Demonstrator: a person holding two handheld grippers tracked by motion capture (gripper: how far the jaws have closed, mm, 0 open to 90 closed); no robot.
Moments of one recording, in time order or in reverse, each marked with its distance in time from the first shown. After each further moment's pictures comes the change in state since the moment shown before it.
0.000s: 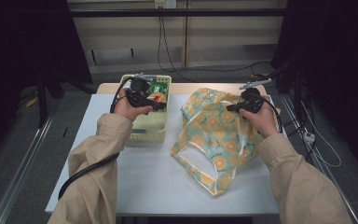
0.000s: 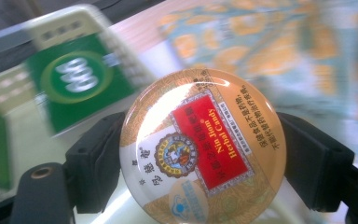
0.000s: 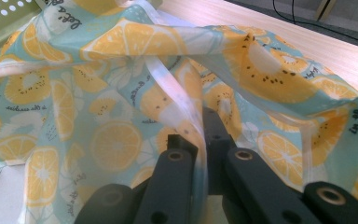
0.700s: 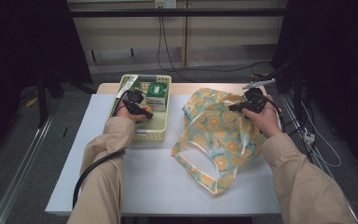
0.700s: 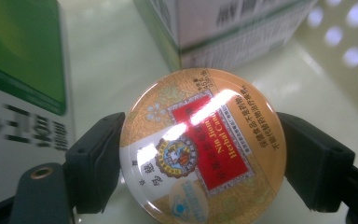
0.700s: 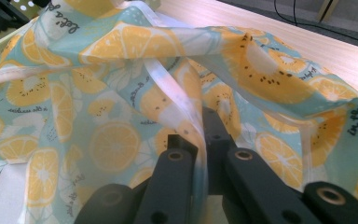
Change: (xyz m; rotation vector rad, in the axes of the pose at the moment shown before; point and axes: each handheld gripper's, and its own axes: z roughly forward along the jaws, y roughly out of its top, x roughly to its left) left arm 0.080 -0.059 0.062 0.178 0.217 -0.128; right arm -0.010 -0.004 -0.004 -0.015 0.013 0.009
